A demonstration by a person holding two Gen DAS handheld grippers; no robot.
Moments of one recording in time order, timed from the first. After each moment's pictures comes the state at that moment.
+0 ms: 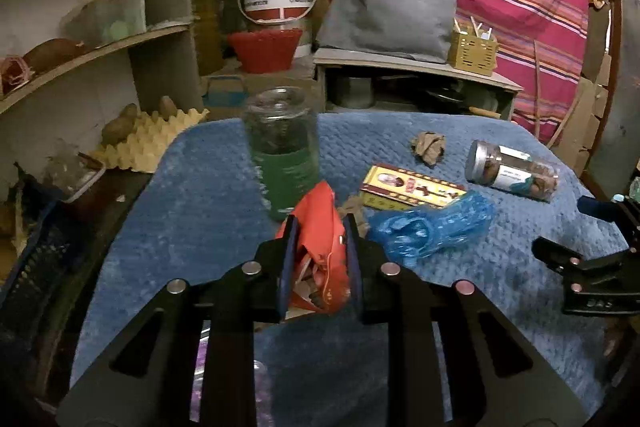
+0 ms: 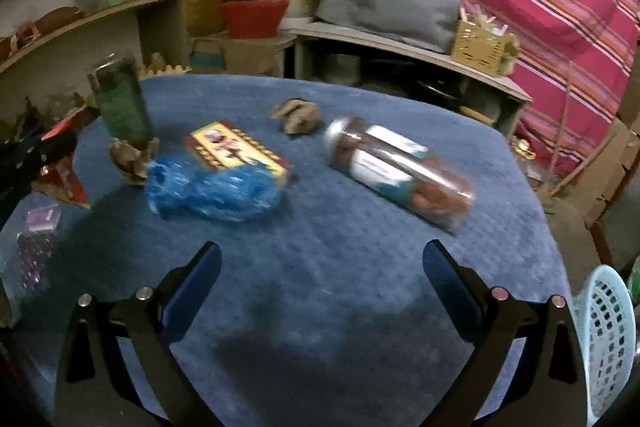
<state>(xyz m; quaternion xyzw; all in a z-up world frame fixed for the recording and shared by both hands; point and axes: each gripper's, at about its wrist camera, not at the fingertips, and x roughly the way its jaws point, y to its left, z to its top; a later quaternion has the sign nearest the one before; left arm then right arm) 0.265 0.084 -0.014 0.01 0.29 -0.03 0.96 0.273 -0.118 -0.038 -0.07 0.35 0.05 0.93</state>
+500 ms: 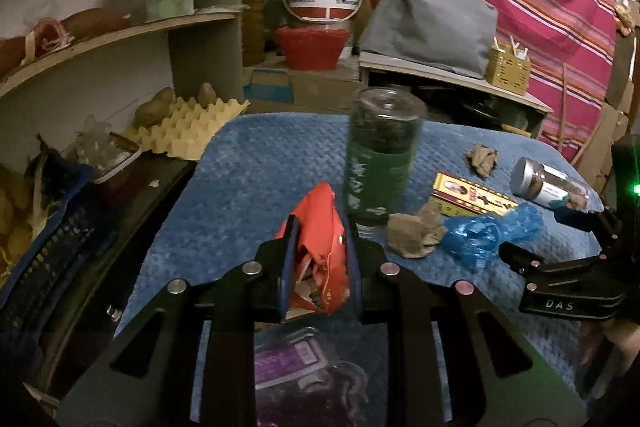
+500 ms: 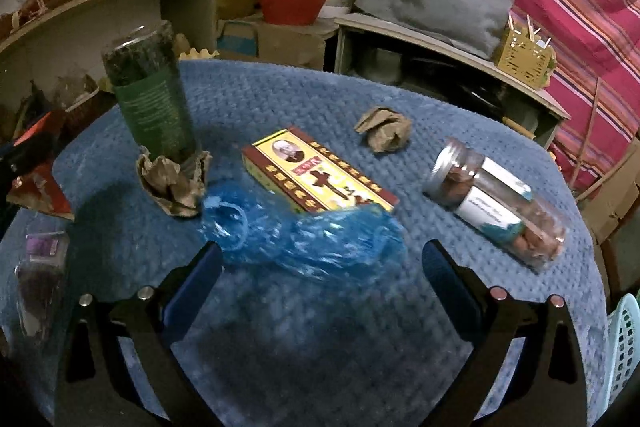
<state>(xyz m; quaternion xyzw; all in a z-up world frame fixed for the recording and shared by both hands) 0.269 0.151 -0.018 -0.03 0.29 0.01 0.96 0.314 -0.031 -0.053 -0.08 0.37 0.07 0.92</state>
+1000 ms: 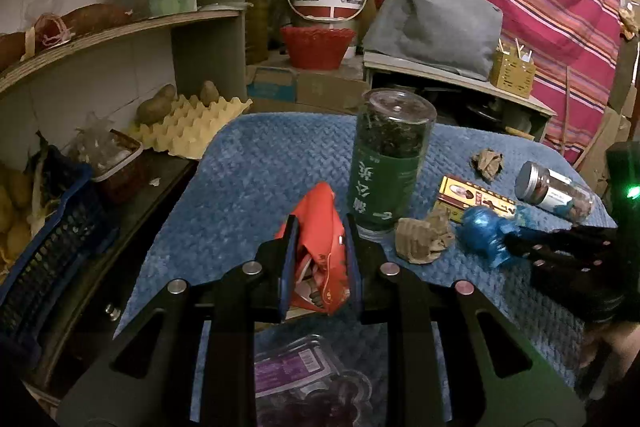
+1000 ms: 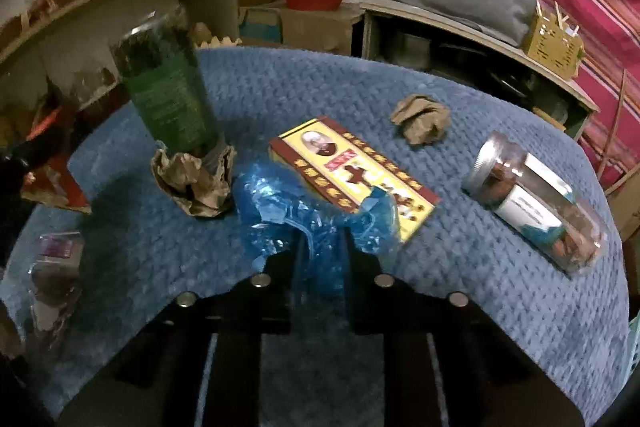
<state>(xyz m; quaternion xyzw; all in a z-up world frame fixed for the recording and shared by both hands) 0.274 0.149 -0.020 -0.03 0.29 0.01 0.96 0.321 -0.035 -0.059 -0.06 0.39 0.11 0.91</state>
